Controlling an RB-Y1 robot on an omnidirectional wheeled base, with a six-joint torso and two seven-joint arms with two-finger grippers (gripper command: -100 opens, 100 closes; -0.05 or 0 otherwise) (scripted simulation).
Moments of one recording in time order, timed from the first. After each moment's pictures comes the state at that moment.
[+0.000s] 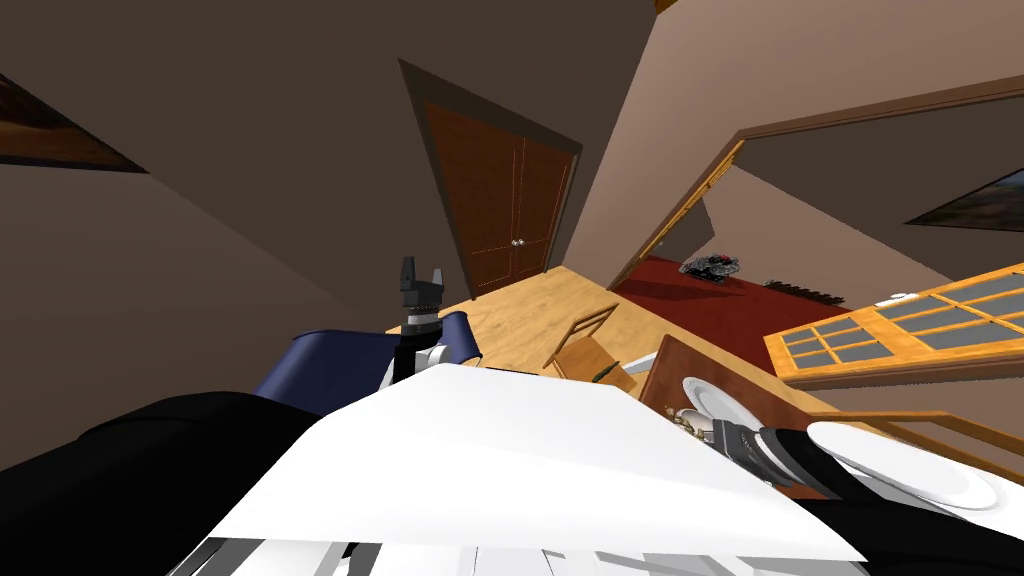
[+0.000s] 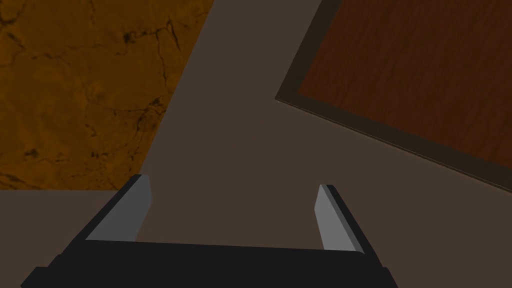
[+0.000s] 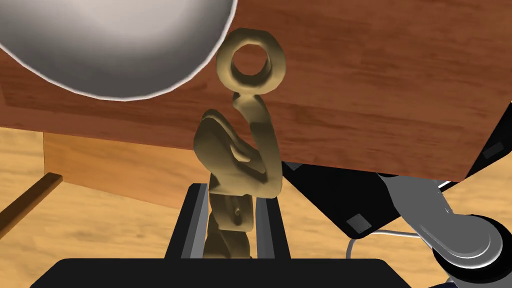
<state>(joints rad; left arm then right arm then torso) 0.53 -0.03 0.01 -2.34 0.03 -0.46 0.05 0.65 -1.63 0.39 -1.35 1.05 -0.62 -0.08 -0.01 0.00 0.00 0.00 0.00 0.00</state>
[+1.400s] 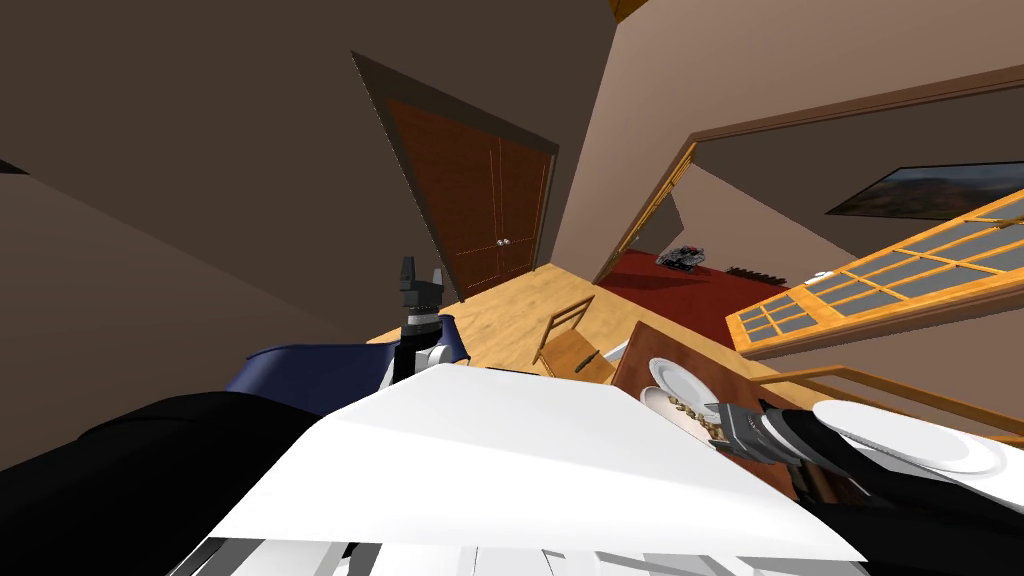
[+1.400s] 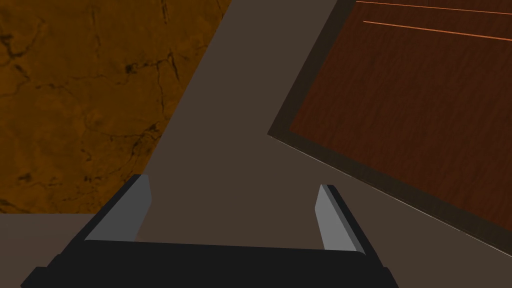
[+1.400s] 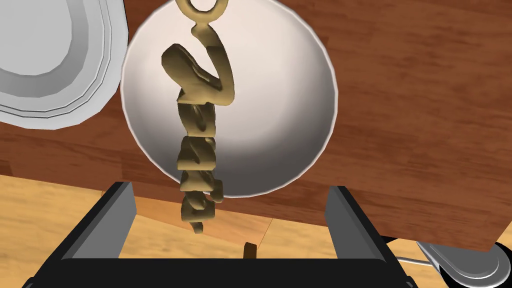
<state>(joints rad) 0.53 -0.03 0.01 -2.34 0.03 -0.46 0.05 0.53 -1.72 0.49 -1.30 0.98 -0.62 0.01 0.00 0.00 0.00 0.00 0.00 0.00</state>
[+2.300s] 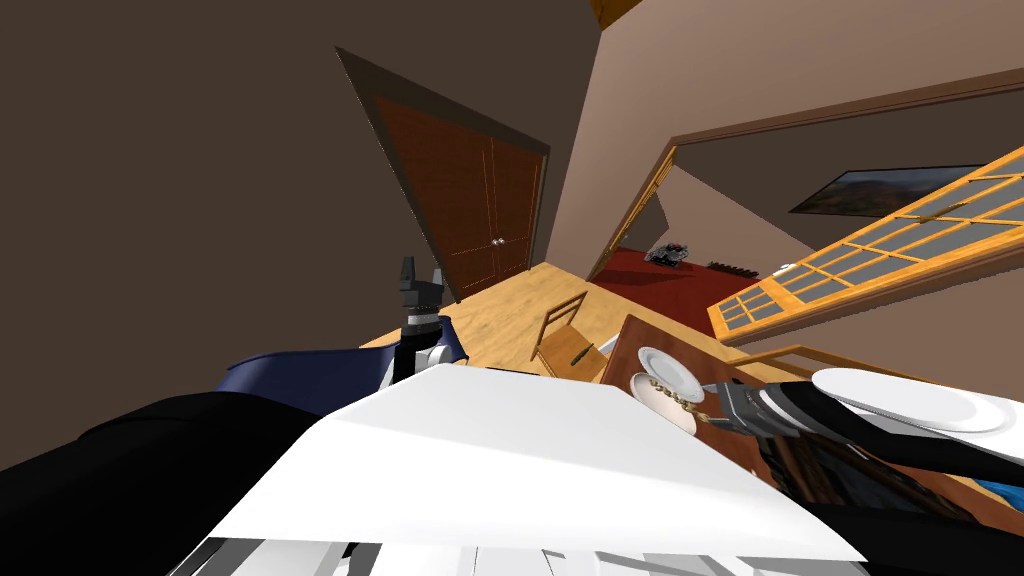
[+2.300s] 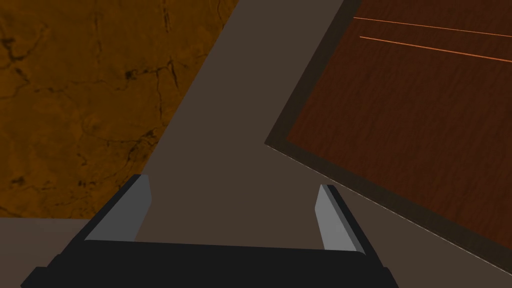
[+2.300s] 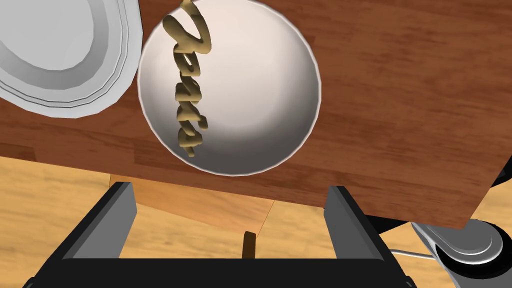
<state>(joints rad) 0.53 -0.03 0.01 -2.34 0.03 -0.46 0.05 0.51 -1.84 0.45 -1.36 0.94 -0.70 -0.02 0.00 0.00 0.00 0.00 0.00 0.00</state>
